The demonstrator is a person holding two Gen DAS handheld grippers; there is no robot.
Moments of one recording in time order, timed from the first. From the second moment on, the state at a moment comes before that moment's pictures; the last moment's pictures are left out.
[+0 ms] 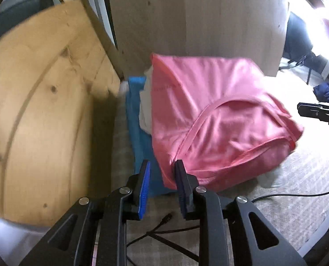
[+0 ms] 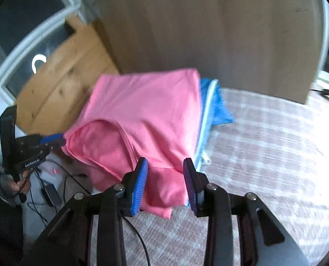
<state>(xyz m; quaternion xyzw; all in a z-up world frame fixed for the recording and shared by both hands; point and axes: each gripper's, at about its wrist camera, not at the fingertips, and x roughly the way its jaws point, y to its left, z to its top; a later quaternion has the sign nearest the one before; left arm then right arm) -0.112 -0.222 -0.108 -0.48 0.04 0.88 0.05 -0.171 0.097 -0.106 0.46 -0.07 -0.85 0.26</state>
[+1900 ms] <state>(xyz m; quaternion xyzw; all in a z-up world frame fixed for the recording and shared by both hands) -0.210 -0.242 -0.151 -0.47 0.02 0.88 -0.05 -0.339 -0.127 -0.121 0.47 0.10 -0.81 0.34</state>
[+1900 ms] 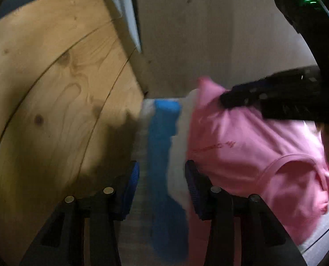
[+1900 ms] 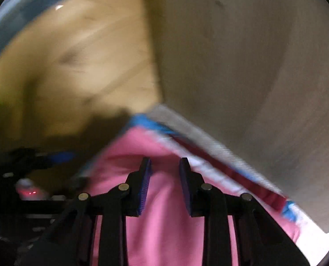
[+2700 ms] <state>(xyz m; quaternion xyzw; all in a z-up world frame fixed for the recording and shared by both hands) -0.129 -0.230 -0.089 -0.43 -0.02 0.90 -0.05 -0.245 -0.060 -0.045 0.41 0.02 -0.85 0.31</state>
